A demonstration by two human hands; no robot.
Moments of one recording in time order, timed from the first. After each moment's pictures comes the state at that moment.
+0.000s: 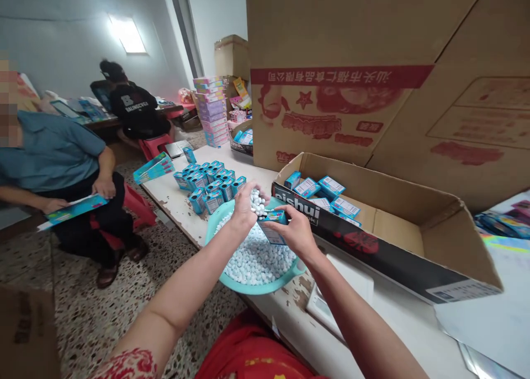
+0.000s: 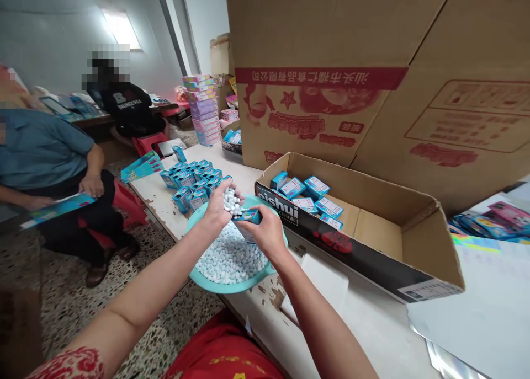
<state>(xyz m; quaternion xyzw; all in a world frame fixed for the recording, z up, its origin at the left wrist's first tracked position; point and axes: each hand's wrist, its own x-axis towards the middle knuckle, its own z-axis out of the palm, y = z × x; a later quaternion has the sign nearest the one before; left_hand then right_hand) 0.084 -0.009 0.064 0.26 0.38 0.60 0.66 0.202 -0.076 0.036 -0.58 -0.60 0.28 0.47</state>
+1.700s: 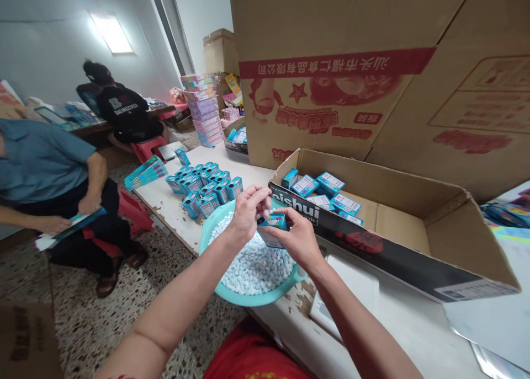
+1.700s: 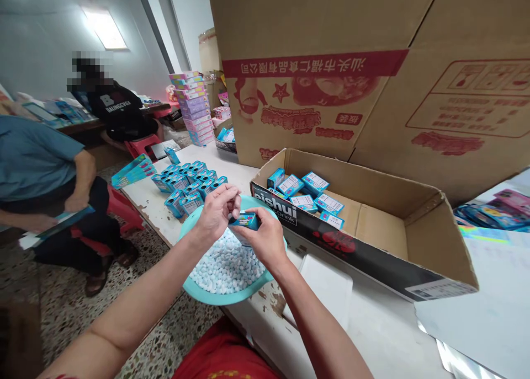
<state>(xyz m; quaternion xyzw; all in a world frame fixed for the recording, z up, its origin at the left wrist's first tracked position) 0.088 -0.024 0.076 0.46 0.33 0.54 0.63 0.206 -0.084 0.039 -0.57 -0.57 0.31 0.51</state>
